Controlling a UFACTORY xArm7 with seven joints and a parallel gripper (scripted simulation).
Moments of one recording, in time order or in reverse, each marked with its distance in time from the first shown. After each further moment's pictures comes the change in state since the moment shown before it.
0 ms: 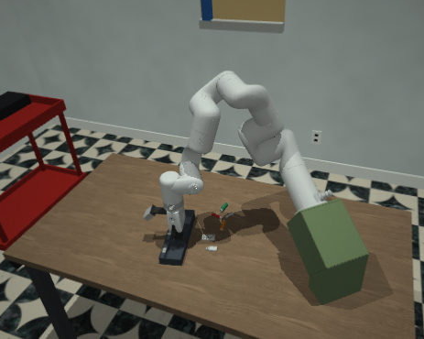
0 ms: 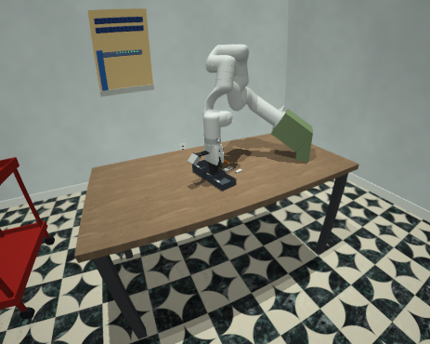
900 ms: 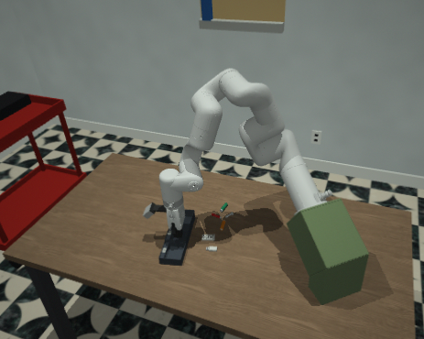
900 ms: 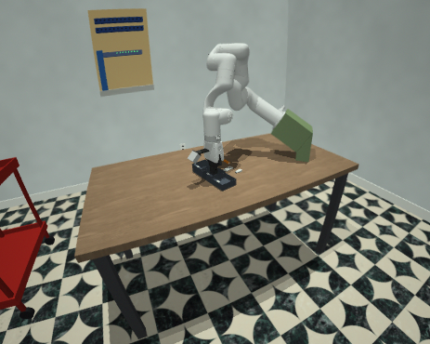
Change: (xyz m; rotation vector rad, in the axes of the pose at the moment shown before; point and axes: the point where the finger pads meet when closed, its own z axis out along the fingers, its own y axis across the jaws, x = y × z) arm 0.000 0.000 -0.011 0.000 0.000 0.000
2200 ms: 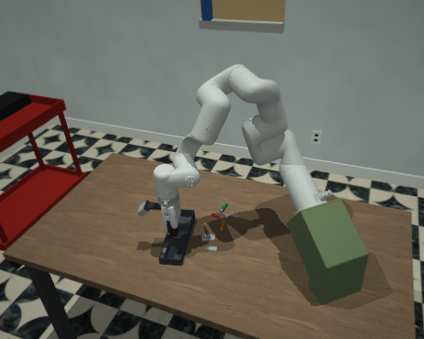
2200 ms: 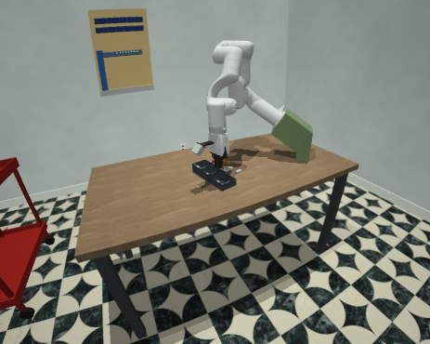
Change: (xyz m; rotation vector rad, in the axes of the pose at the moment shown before) arm 0.004 -0.041 -0.049 0.002 0.001 -0.001
